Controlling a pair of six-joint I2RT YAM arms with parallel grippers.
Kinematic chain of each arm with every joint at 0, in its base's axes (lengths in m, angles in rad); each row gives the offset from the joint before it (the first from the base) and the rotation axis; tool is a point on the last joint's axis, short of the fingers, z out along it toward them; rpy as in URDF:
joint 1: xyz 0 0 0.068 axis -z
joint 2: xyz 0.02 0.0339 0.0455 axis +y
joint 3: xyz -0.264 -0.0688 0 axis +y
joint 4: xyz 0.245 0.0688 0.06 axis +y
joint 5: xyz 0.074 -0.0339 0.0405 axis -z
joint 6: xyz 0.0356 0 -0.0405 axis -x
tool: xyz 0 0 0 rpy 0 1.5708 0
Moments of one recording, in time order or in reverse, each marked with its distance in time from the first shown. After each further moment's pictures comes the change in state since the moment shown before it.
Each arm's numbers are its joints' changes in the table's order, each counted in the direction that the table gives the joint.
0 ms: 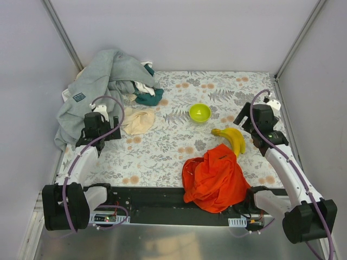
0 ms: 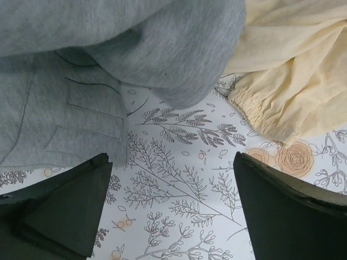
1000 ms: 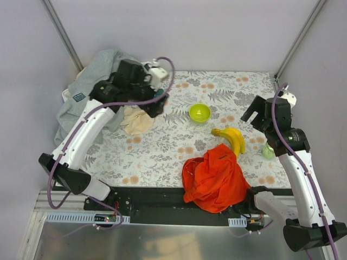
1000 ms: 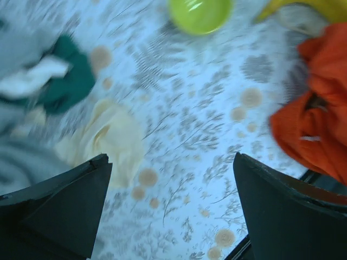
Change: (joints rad) left arm 0.678 0.439 -1.228 0.823 0.288 -0.288; right arm -0.001 -0.082 -0.325 0.393 -0.027 -0.016
